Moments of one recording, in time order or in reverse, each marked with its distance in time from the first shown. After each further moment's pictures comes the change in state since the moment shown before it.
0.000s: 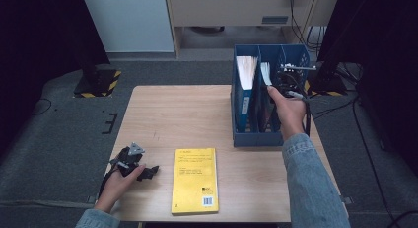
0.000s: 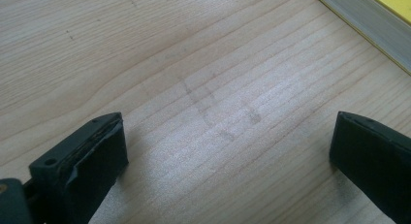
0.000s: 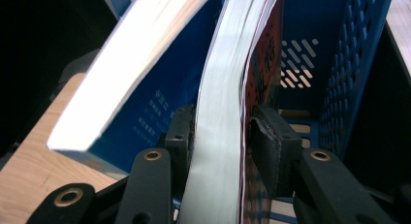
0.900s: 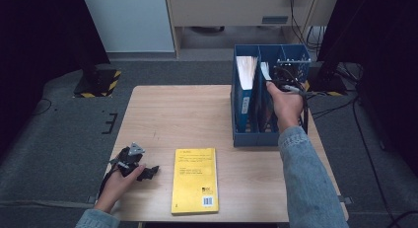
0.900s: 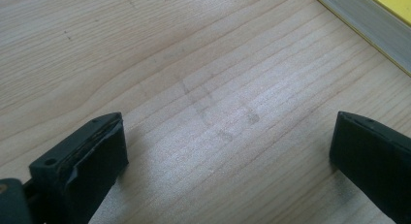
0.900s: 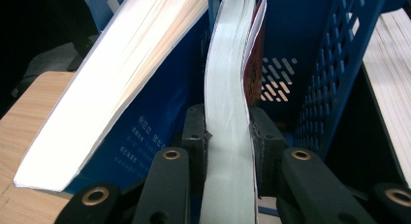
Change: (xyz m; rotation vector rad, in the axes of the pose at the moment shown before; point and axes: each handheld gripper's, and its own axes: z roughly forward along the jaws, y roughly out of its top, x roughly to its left) left arm 0.000 0.000 0.000 0.001 -0.002 0.004; right arm 0.007 0.015 0.007 0.002 -0.095 -0.066
